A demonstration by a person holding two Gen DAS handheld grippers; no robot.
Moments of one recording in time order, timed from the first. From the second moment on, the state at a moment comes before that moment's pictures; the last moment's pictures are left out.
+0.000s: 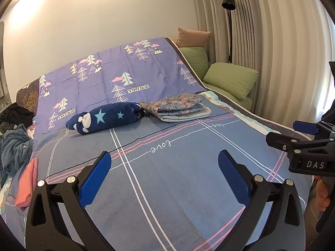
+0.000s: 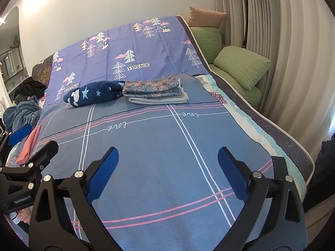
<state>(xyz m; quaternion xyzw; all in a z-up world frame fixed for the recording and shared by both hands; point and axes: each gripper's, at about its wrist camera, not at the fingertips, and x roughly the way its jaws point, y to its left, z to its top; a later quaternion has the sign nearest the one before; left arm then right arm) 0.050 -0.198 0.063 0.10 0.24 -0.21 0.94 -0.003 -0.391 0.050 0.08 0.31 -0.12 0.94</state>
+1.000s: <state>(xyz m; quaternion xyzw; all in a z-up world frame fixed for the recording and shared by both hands) 0.050 -0.203 0.055 0.11 0.25 -0.21 0.94 0.003 -0.390 0.041 0.08 0.33 -0.12 0.93</state>
